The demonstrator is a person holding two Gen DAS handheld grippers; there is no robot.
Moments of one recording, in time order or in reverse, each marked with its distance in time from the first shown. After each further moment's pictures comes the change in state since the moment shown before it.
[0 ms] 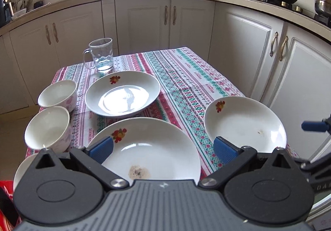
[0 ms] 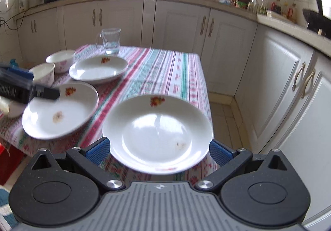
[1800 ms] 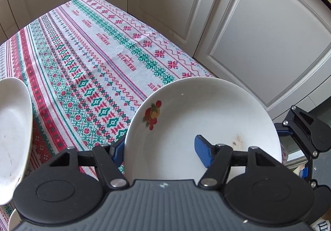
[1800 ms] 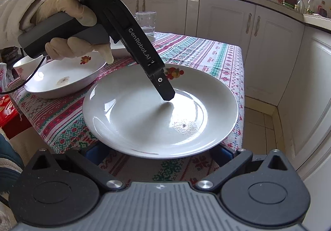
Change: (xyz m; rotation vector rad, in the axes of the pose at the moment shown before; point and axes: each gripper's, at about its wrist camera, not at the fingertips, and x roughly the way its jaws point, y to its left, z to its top) left arm 0.180 -0.085 0.067 0.277 0.420 -0.395; right arm 0.078 -0.046 -0.040 -0.147 -0.016 0.271
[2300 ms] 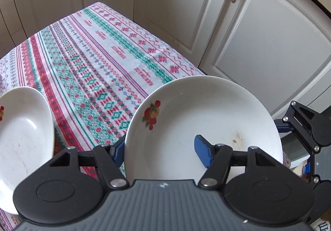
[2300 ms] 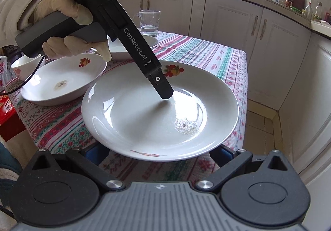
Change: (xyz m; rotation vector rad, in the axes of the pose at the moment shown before) left arm -0.019 0.022 0.011 -0.022 -0.056 0.017; right arm 0.010 -0.002 0.030 -0.051 0.026 0.006
